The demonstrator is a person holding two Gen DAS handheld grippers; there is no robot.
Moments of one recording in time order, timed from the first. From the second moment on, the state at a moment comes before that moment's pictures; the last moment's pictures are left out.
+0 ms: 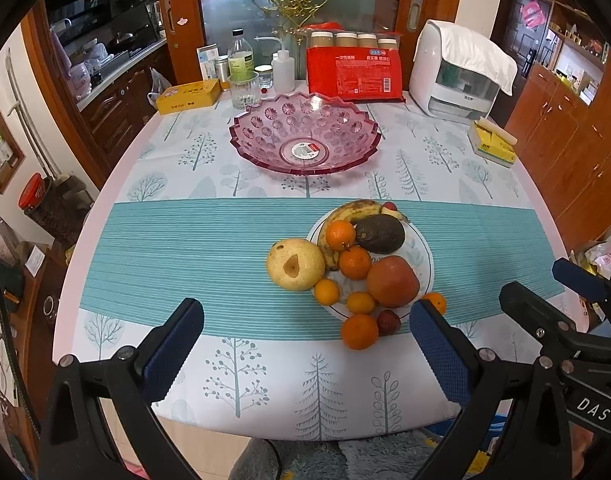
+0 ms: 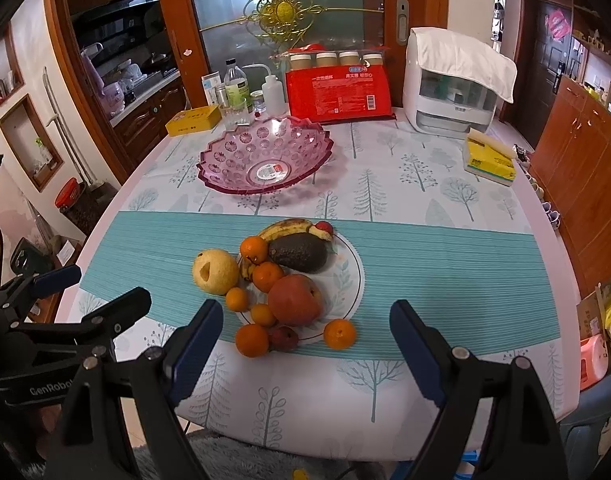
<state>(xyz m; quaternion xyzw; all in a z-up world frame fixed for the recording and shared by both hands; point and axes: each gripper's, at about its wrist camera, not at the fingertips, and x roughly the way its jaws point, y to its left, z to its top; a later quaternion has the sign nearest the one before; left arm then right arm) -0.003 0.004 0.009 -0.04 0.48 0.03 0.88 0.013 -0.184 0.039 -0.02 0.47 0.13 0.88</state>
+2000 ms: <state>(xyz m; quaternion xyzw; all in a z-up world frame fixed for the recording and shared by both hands) -0.020 -0.007 0.013 -0.06 0.48 0.09 0.87 0.010 -0.218 0.030 -0.02 0.47 0.18 0.87</state>
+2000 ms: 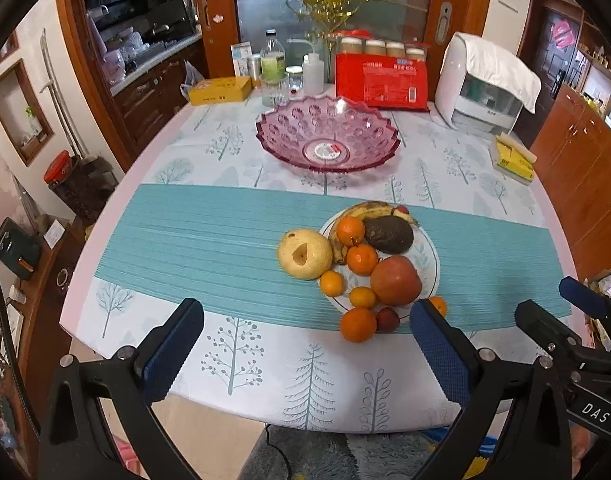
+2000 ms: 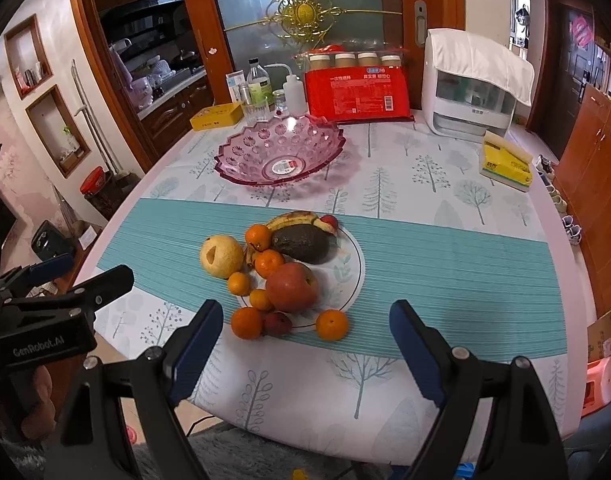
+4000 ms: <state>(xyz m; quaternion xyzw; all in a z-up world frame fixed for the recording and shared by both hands) 0.153 0.050 -0.195 -0.14 0.65 -0.03 0.75 0.134 -0.149 -0.146 0.02 0.64 0.23 0.73</state>
